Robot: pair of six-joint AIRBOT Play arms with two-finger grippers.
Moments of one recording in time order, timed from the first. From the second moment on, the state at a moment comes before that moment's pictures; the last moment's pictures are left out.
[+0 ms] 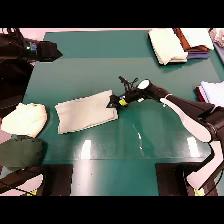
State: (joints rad) left arm -0.16 -1.17 1.57 1.17 -1.09 -1.49; right arm 0.45 -1.81 1.34 -0.53 0.96 1.29
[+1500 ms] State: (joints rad) left arm -0.40 -1.17 1.57 1.17 -0.99 -1.62; right arm -0.75 -1.47 1.71 -0.89 0.99 1.27
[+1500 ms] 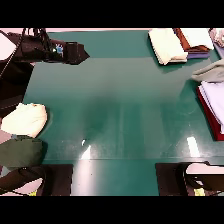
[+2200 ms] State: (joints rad) left arm -0.40 -1.17 1.57 1.17 -1.04 -1.61; right arm -0.88 -1.40 1.79 -1.05 1.21 1.22
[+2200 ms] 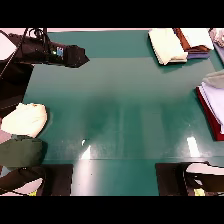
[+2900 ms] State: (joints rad) left arm -0.40 -1.17 1.57 1.17 -1.04 -1.57; right arm -1.15 -1.10 1.42 -1.20 1.27 1.24
